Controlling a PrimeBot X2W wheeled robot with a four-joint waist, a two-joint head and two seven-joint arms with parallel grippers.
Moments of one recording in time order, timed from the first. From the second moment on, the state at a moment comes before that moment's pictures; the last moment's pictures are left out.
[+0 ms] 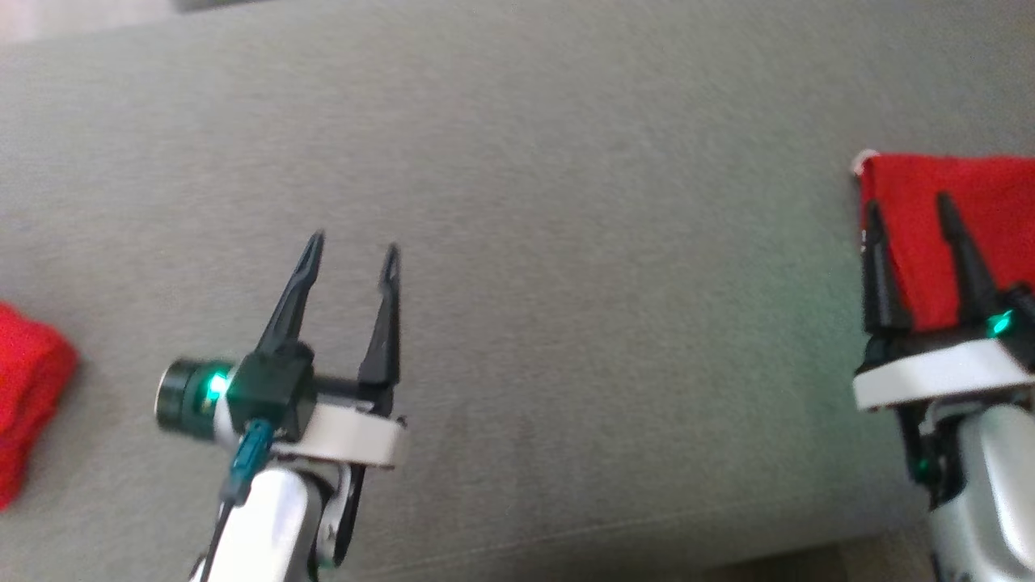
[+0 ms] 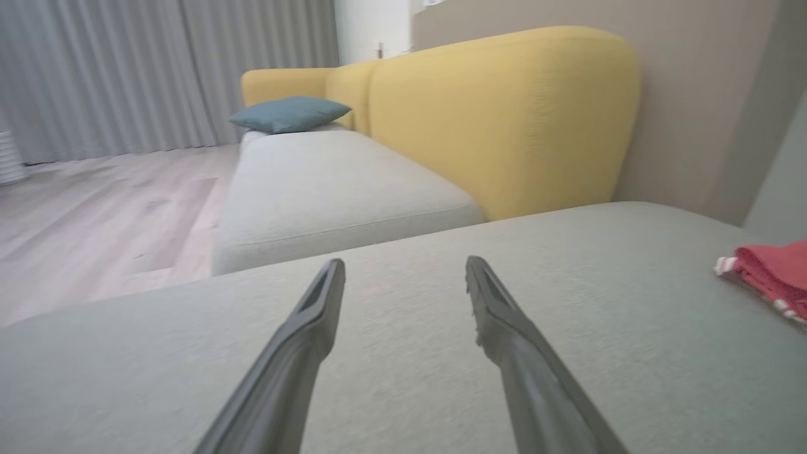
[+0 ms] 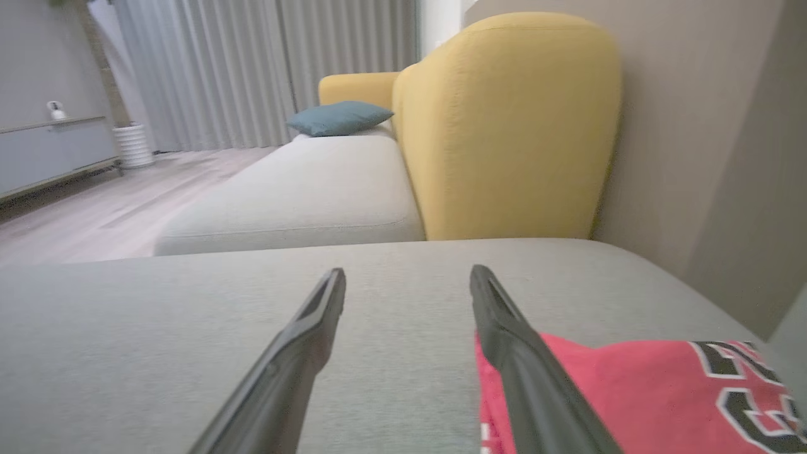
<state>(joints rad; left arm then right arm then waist) -0.18 0.13 -0.37 0.03 -0.09 0.17 -0.26 -0.24 -0.22 0.02 0.24 0.24 0.13 -0.22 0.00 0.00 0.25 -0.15</state>
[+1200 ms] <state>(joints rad) 0.10 0.18 -0.25 0.09 -0.17 0.21 -0.26 0.16 -0.05 -0.02 -0.07 0.17 0.13 0.00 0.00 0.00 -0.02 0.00</state>
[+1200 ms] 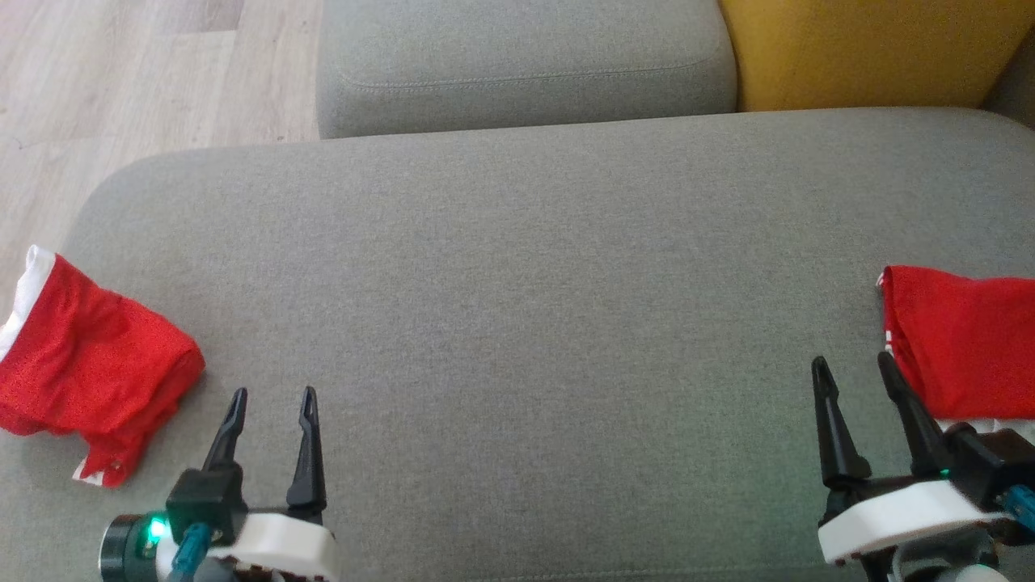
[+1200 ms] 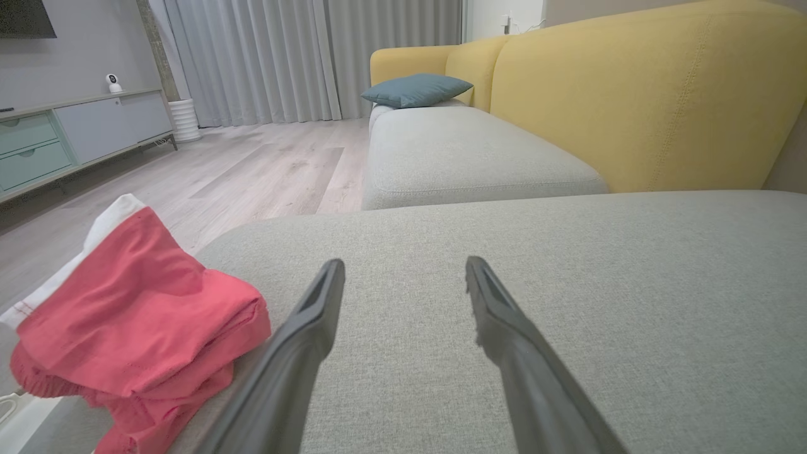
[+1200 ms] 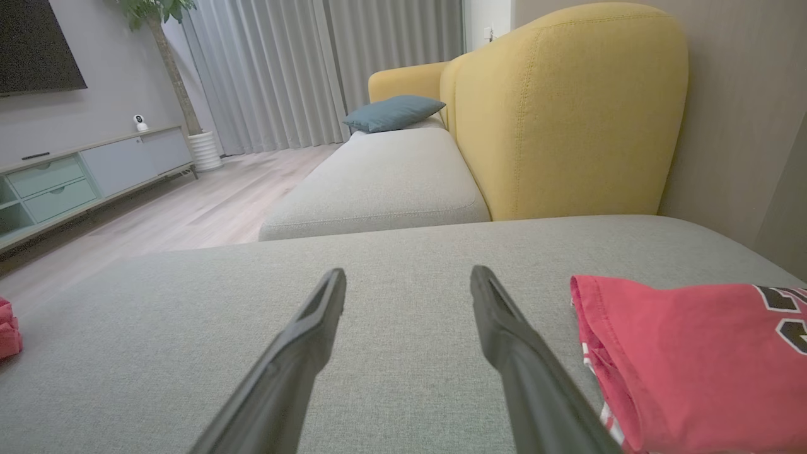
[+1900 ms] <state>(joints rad) 0.03 0.18 -0.28 0.11 -0.18 0.20 -0.26 0.16 -0.04 -0.04 -0.11 0.15 0.13 0.02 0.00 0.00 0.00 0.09</state>
